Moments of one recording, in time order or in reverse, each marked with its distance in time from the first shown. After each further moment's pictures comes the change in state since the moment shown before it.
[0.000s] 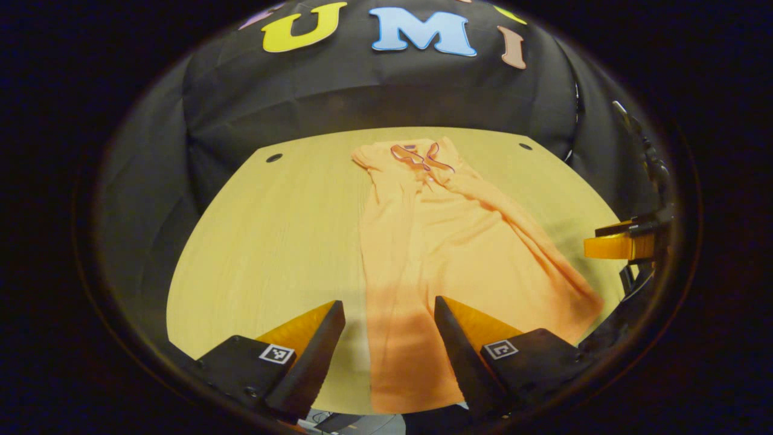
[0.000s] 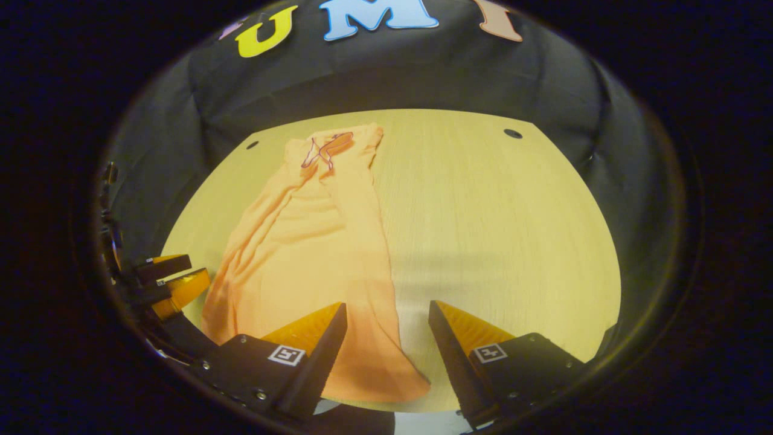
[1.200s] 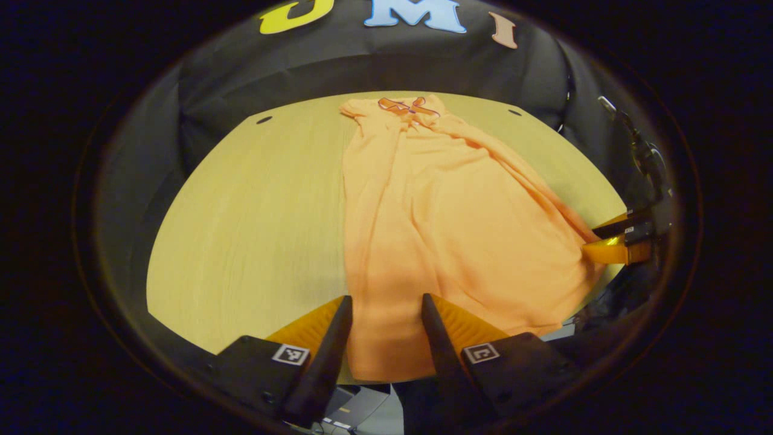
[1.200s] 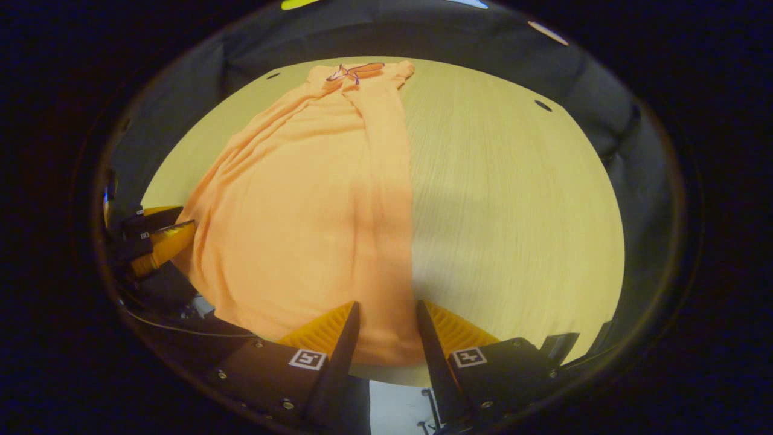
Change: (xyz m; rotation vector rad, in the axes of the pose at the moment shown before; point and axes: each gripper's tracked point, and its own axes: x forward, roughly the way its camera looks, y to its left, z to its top) left arm 0.003 -0.015 -0.076 0.024 0.105 -0.031; right arm 0.002 0.002 -0.090 -0.175 0.225 -0.018
